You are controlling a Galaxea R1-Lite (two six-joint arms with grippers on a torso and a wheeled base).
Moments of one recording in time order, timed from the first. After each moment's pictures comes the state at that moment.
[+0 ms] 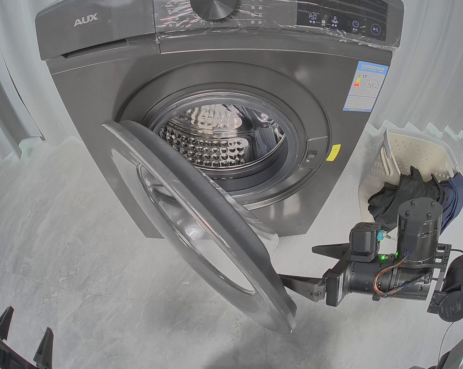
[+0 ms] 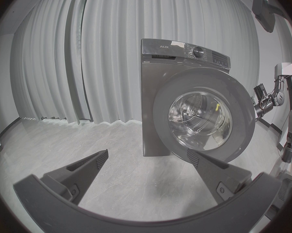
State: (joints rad) left arm 0.00 0.02 -0.02 0.01 -0.02 0.00; right arm 0.69 1.62 -0.47 -0.80 0.15 0.15
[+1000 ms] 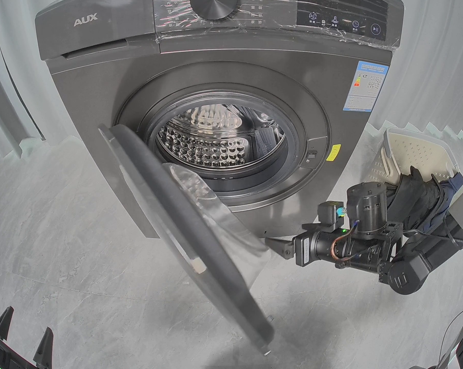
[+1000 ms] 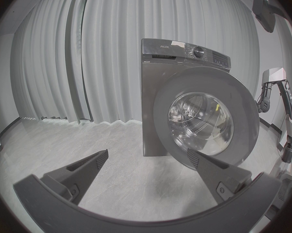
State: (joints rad) left arm 0.00 0.02 -0.02 0.01 -0.02 0.00; right arm 0.58 1.93 -0.73 -0.81 0.05 0.15
